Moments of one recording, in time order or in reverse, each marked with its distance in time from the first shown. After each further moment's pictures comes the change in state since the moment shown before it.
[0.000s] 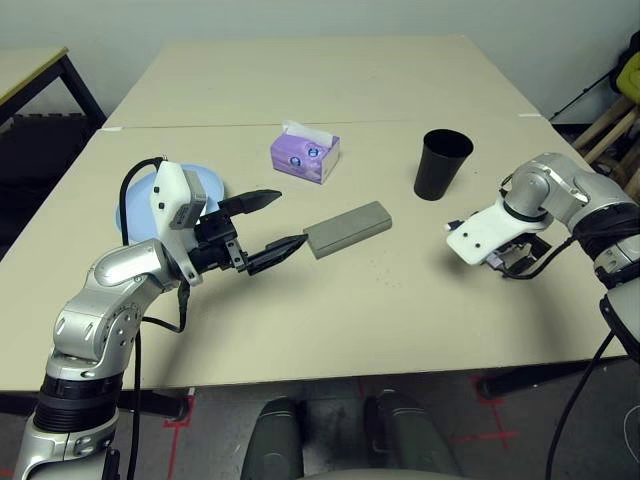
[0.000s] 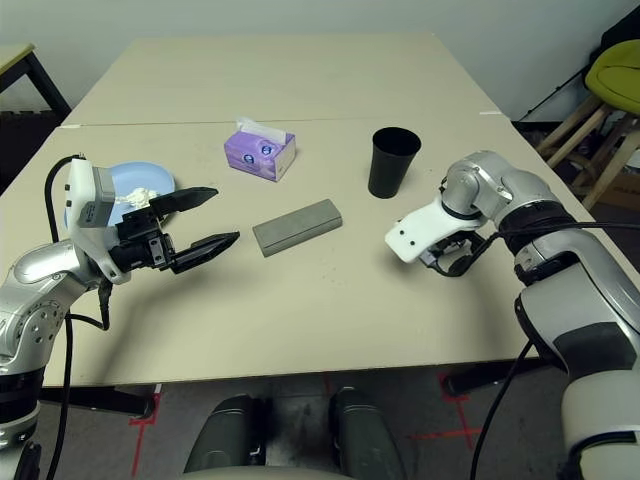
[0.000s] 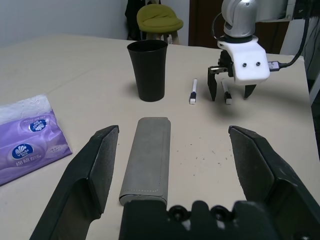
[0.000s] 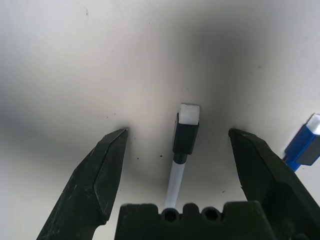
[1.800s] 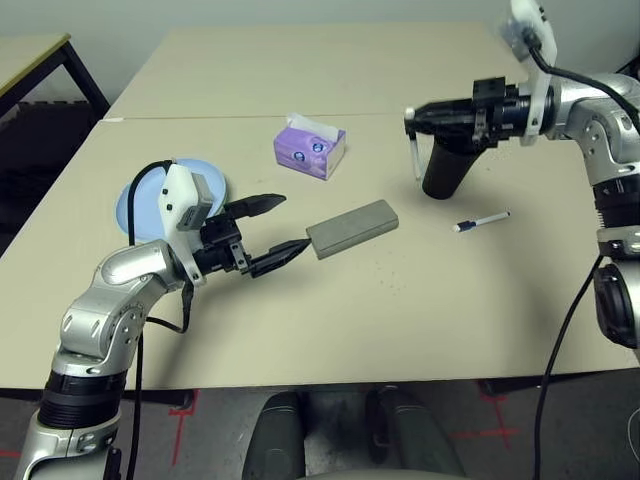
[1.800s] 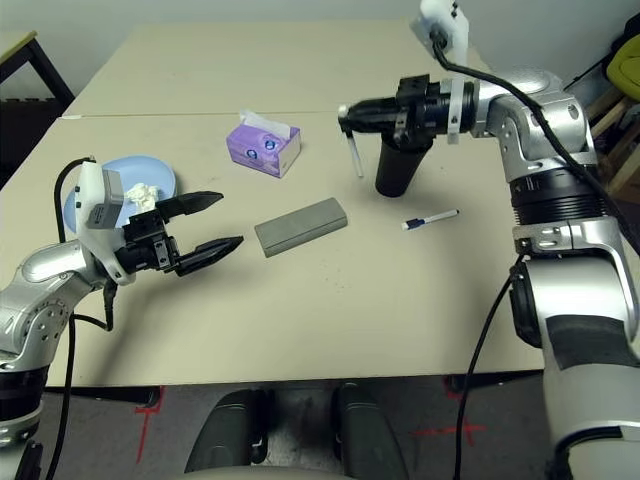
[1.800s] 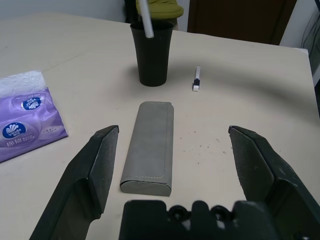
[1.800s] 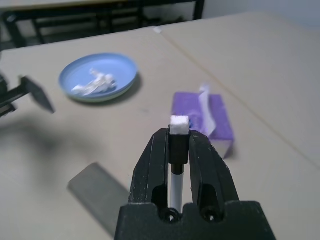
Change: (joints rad) left arm -0.009 0.000 -0.030 0.048 0.010 -0.023 -0.032; right arm -0.093 0.164 -0.637 -0.371 0.872 0.985 -0.376
